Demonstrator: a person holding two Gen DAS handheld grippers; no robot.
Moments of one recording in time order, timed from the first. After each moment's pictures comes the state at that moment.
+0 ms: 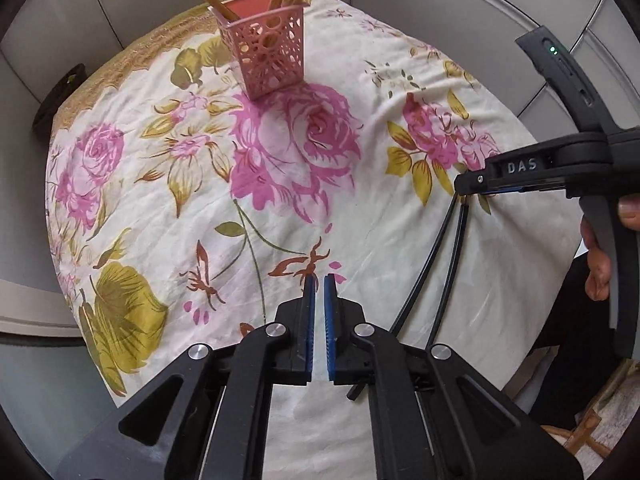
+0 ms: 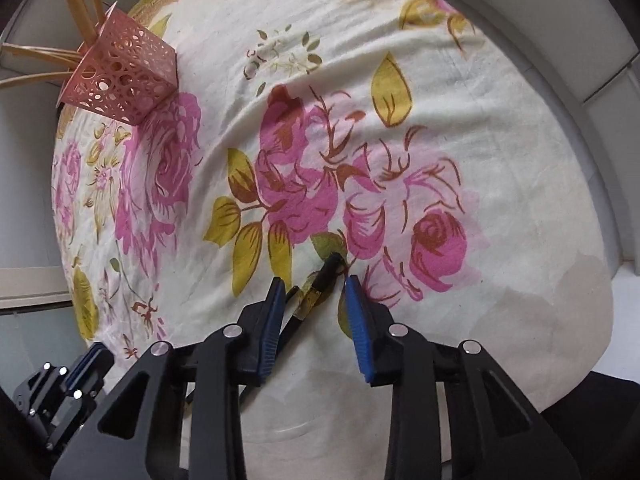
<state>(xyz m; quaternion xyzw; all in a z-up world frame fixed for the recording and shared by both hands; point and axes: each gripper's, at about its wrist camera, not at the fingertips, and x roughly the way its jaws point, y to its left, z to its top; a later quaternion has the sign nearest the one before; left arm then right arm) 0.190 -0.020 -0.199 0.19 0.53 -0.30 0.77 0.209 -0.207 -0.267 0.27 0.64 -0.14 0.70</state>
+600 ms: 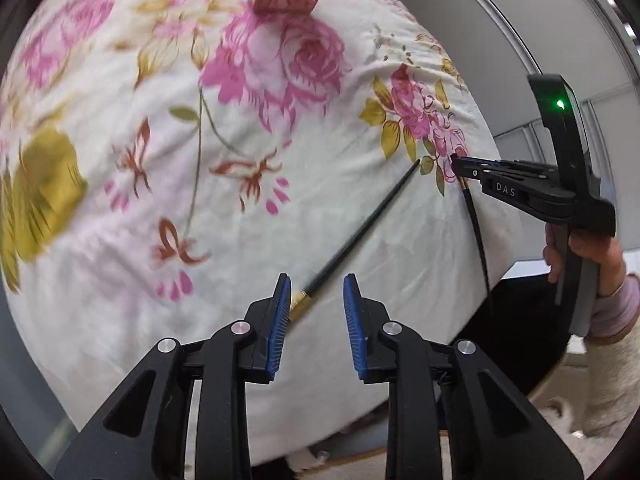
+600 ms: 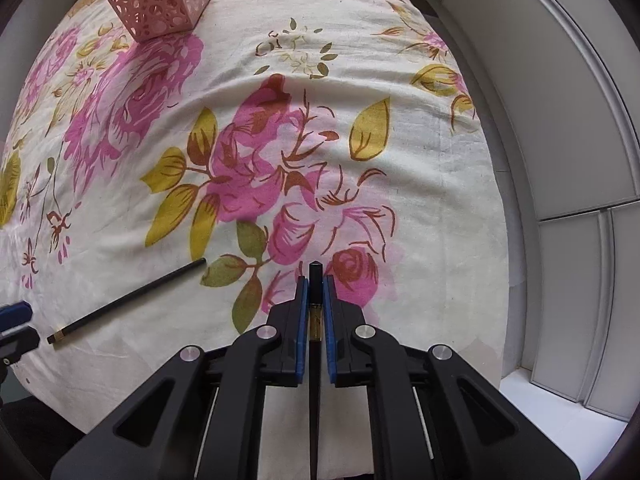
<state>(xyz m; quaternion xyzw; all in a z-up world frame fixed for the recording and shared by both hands) 0.189 -0.001 -0.261 -0.02 0.67 -0.30 0.68 0.206 -0.197 -0.243 0.03 0.68 -0.10 0.73</state>
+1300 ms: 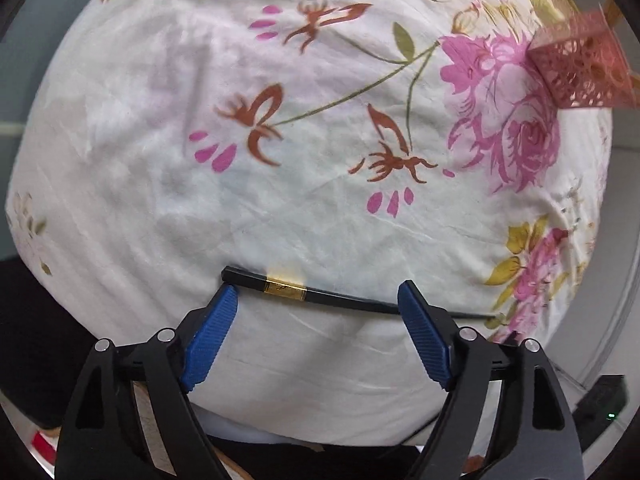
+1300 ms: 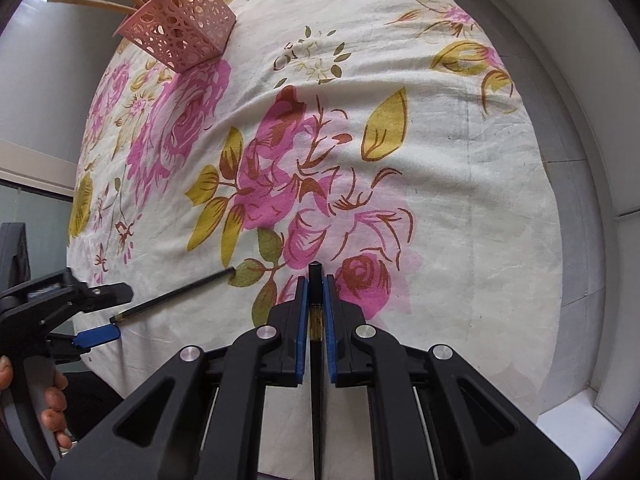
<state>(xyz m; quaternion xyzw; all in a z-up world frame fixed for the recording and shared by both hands) 0.194 -0.010 -0.292 -0.22 0.73 0.11 0.64 0.191 -0.272 -0.250 0.17 0.65 0.03 0.74</state>
